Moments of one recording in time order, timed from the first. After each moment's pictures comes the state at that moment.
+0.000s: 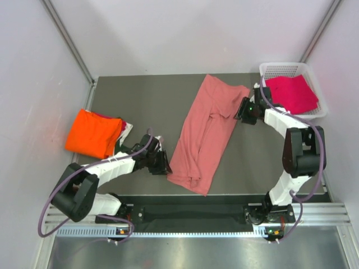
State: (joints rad) left arm -0.56 1.32 0.55 -0.27 0.29 -0.68; right arm 0.09 1.74 1.19 -0.32 -0.16 0.45
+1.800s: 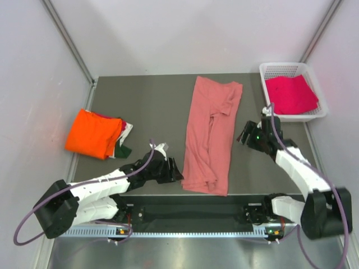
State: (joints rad) left arm -0.84 1.08 0.39 -0.08 0.13 -0.93; right arm 0.15 1.17 0.71 -0.35 -0.08 0.47
